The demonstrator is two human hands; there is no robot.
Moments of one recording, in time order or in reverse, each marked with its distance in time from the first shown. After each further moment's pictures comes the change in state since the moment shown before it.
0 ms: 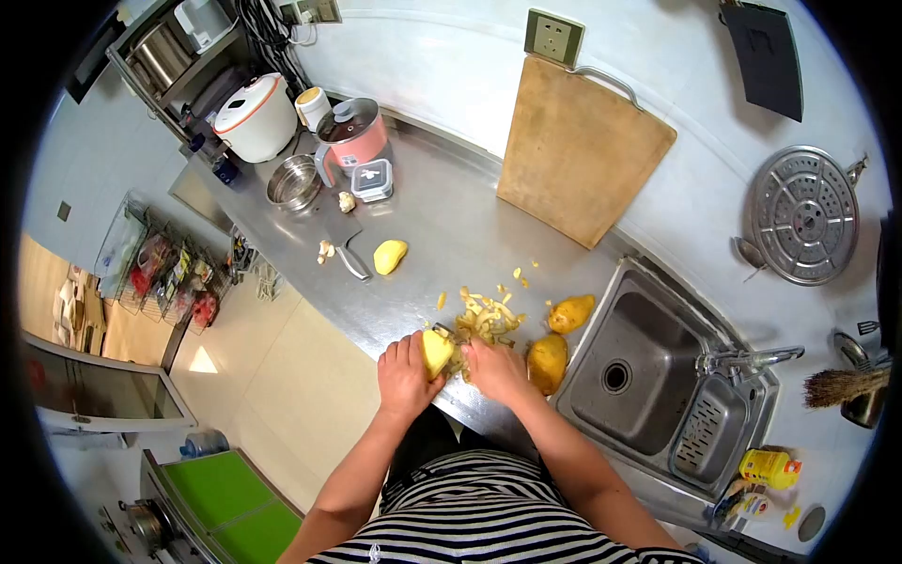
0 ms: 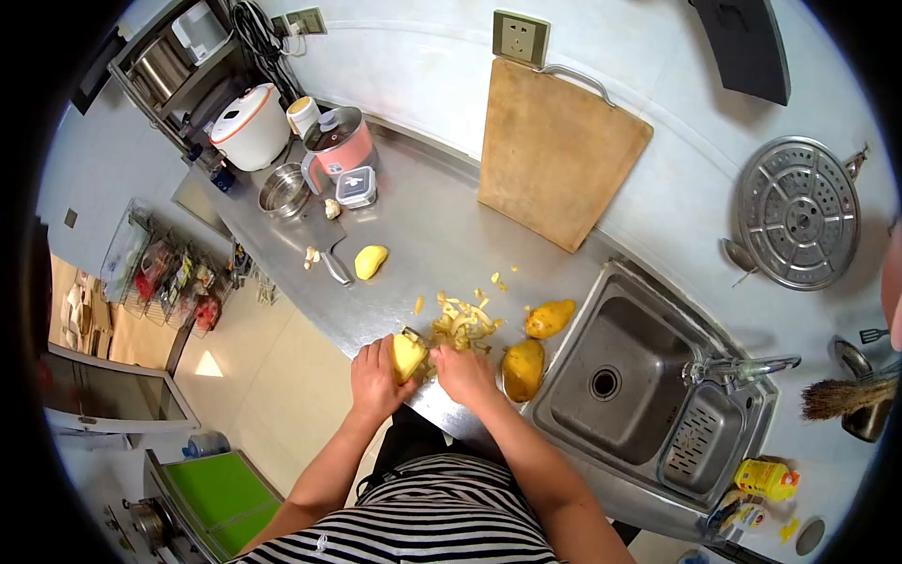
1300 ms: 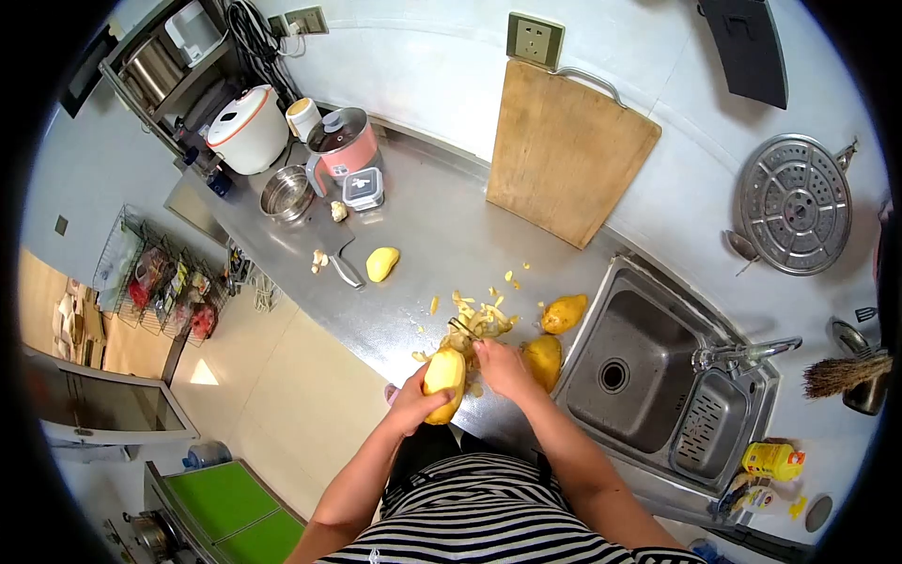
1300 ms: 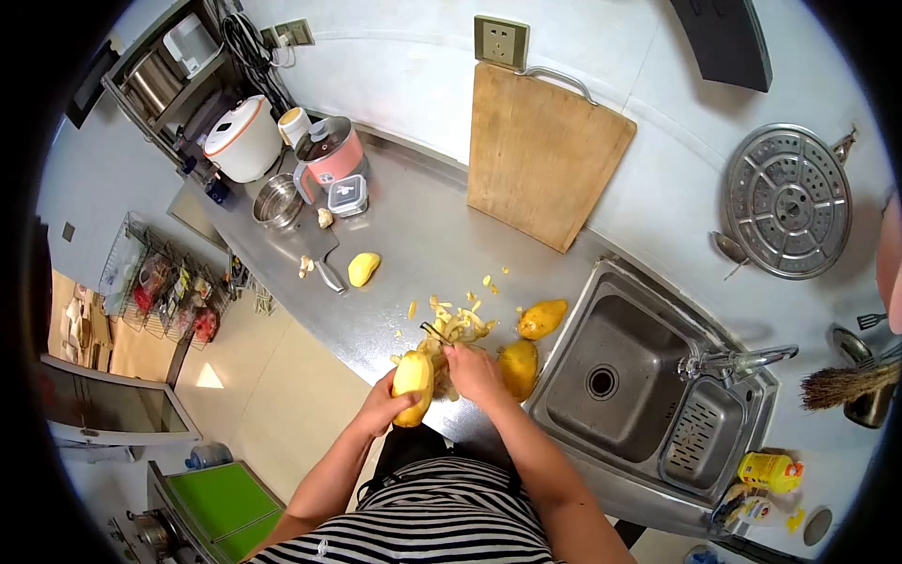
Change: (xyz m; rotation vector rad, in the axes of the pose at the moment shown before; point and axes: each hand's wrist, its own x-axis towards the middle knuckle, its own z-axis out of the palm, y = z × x) left_hand -0.019 0.007 0.012 -1.347 -0.477 -0.583; right_hand 0.008 0.032 0.012 0.129 0.204 -0.031
